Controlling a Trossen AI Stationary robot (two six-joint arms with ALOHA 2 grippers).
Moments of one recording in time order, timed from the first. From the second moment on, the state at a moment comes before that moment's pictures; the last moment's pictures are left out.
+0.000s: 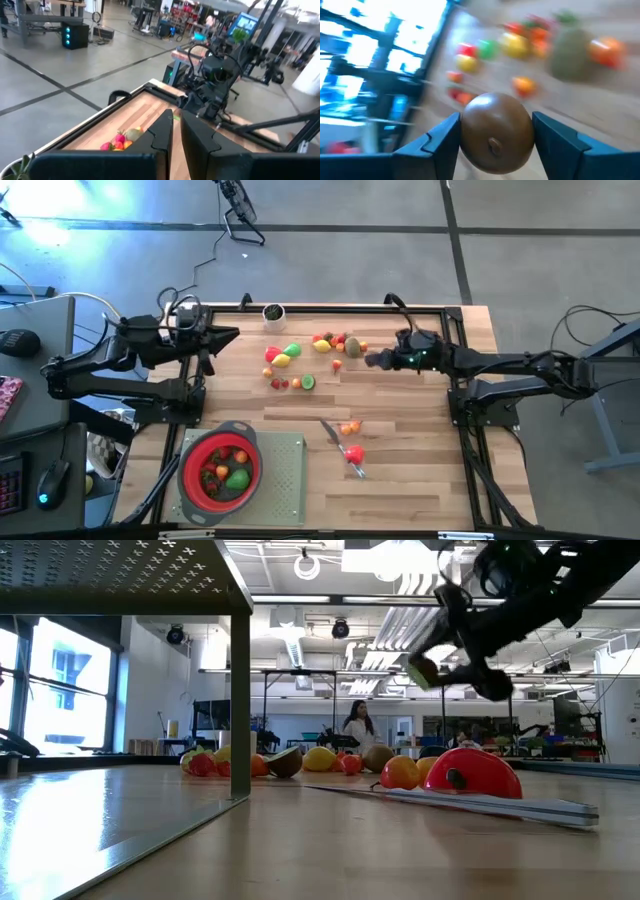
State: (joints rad) left arm 0.10 0.54 0.92 -0.41 -0.30 -0.31; right arm -0.35 1.05 0.46 0.18 -0.06 1.00
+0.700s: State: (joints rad) left arm 0.10 0.41 0.92 -0.41 -0.30 -0.32; right arm -0.19 1.07 0.66 0.61 -0.10 0.69
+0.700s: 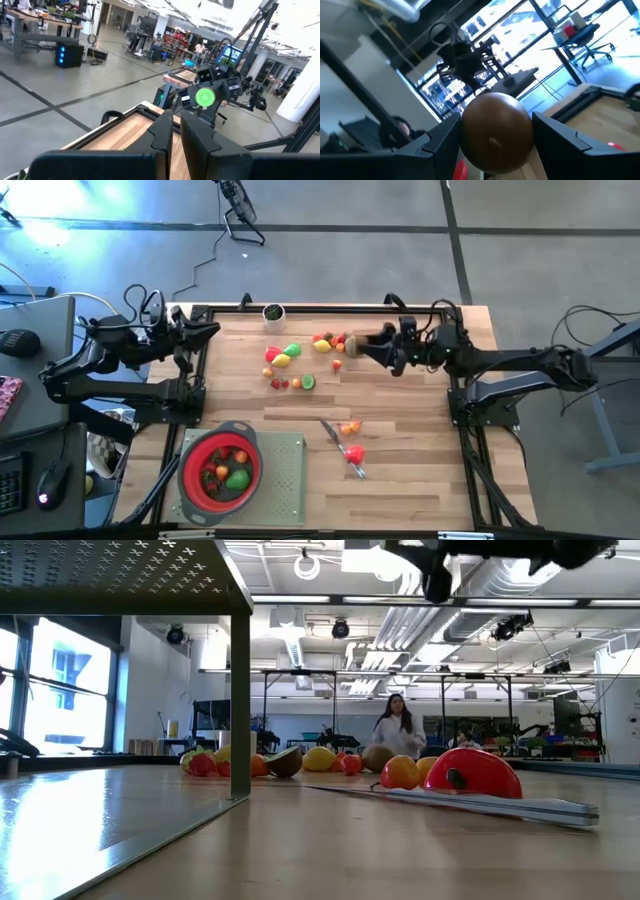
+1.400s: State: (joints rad) left arm 0.10 0.42 0.92 -0.41 -0.08 -0.37; right arm 0.08 1.49 1.21 0.41 -0.02 0.37
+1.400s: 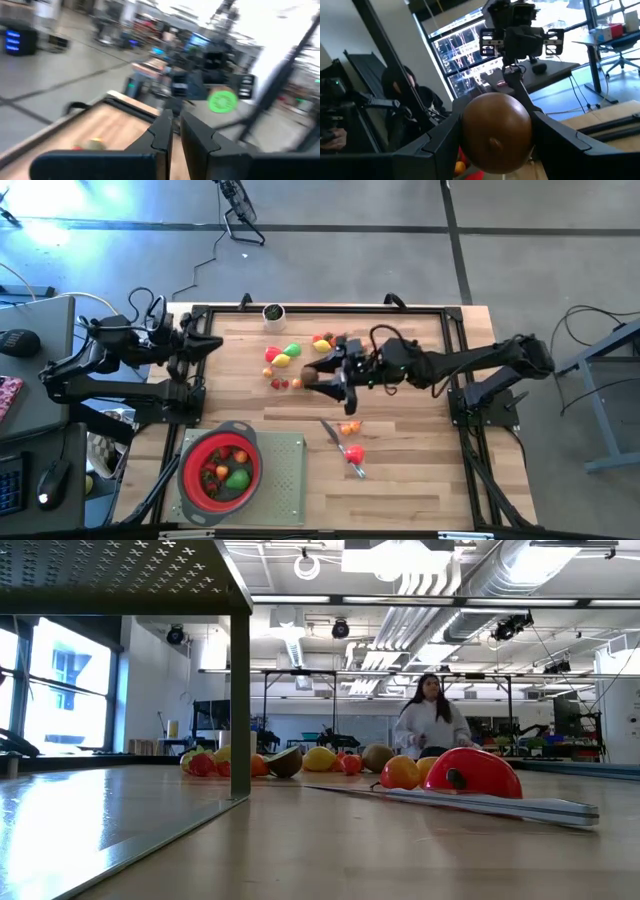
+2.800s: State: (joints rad) left arm 0.10 0.84 0.92 0.01 0.18 -1.03; right arm 0.13 1.54 1.25 0.38 0.01 0.18
